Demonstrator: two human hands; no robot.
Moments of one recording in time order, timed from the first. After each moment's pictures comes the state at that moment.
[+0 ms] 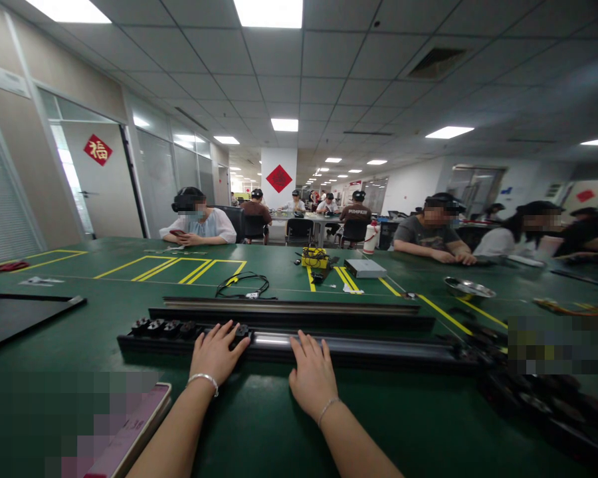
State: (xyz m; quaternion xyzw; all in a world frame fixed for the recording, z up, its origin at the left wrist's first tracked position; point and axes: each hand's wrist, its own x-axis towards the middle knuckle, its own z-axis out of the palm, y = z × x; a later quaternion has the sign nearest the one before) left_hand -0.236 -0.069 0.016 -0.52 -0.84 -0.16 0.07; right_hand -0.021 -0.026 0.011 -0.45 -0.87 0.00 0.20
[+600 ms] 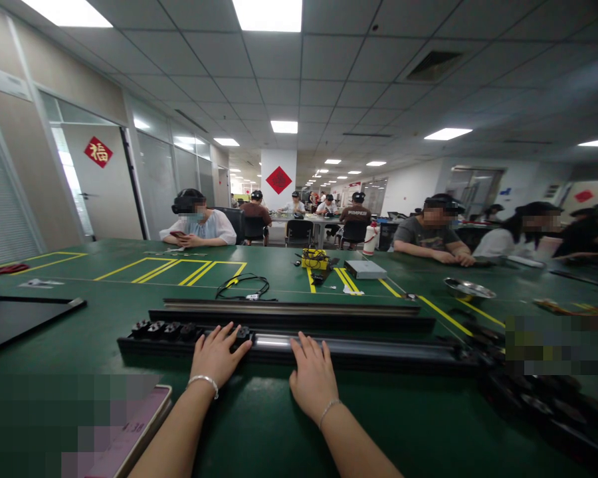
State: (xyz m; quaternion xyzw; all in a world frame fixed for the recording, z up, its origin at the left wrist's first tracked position) left_hand -0.237 -0.068 0.016 -0.52 -0.84 -0.15 0.06; right_hand -0.022 -0.024 0.006 -0.45 -0.87 0.00 0.22
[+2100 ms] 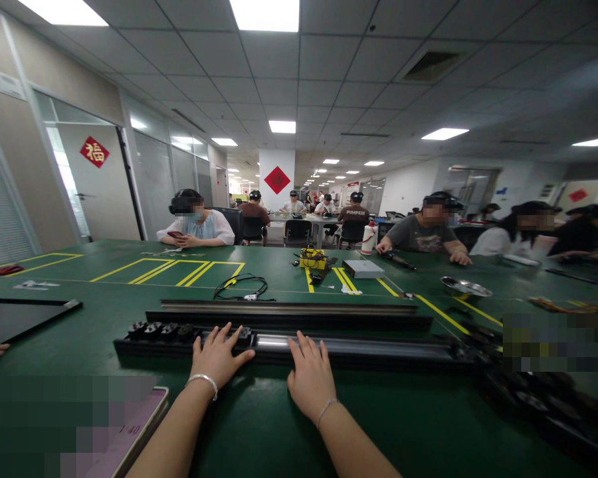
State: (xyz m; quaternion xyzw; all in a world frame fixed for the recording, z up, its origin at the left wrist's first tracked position) left_hand -0.232 -0.067 0.020 -0.54 -0.84 -0.10 0.04; right_hand -0.022 -0.023 0.006 -0.45 -0.87 0.01 0.21
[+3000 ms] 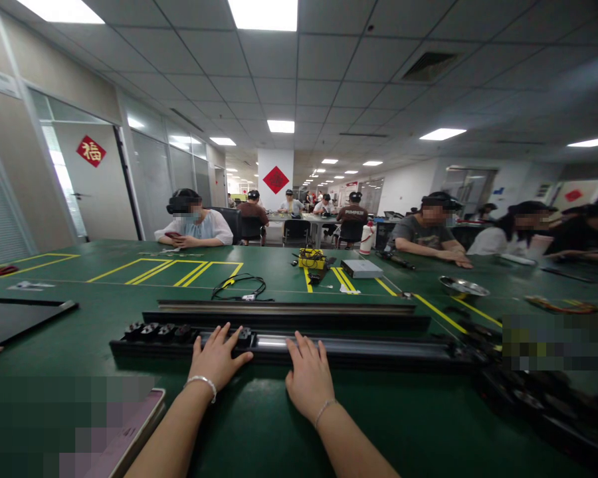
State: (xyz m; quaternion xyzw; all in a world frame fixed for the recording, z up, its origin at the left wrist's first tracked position) left_hand -0.233 -0.066 0.015 -0.55 -0.83 -0.09 0.04; right_hand -0.022 -0.026 0.011 -0.45 -0.87 0.01 0.20
